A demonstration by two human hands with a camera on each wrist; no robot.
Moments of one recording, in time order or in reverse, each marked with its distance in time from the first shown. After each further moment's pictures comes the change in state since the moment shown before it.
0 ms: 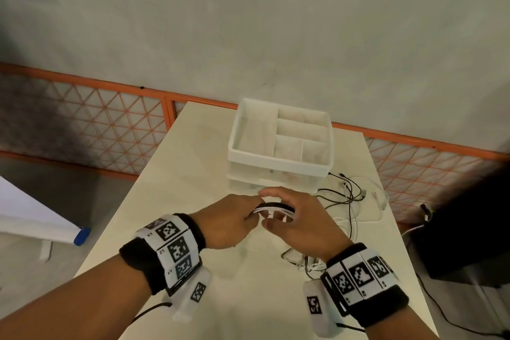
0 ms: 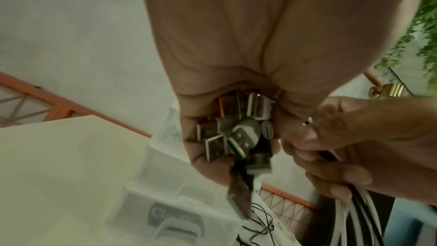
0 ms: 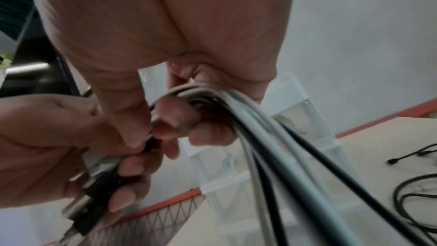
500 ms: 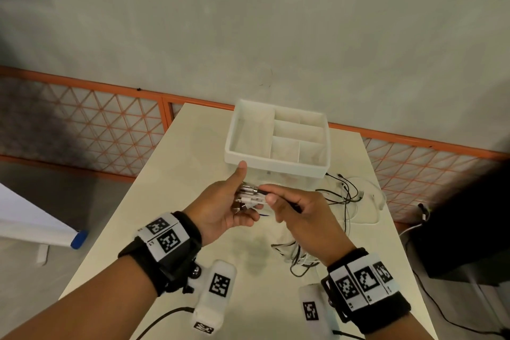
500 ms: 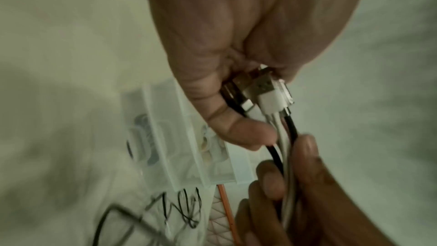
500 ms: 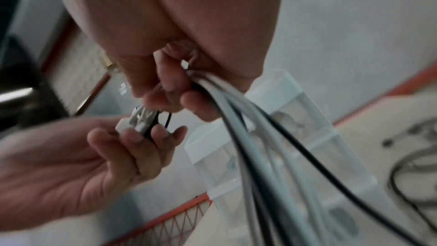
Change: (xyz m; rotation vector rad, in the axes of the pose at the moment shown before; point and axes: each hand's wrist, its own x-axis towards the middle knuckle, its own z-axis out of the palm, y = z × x) left_hand 0.008 0.008 -0.009 -1.160 0.175 -0.252; right_hand -0.005 -0.006 -0.004 0.297 0.149 -0.086
